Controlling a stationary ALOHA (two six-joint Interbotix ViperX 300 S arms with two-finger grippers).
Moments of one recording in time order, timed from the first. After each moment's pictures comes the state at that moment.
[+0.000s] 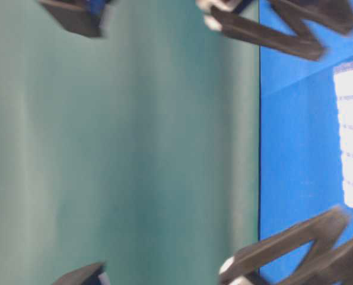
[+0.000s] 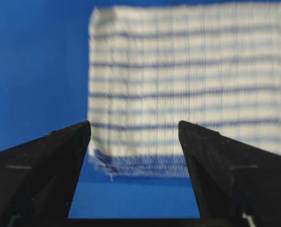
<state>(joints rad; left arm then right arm) -0.25 -0.06 0.81 -0.27 -0.20 -0.04 0.16 -0.18 0.84 0.21 -0.02 0.12</state>
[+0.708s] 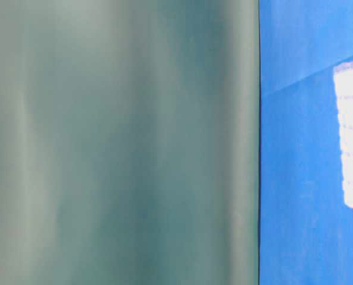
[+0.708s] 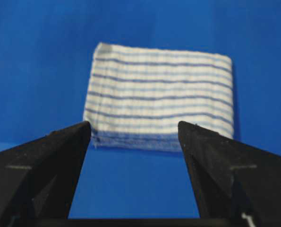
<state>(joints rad) -0.25 -0.64 1.14 -0.27 -0.19 0.03 0.09 -0.77 1.08 0.08 0.13 0.11</state>
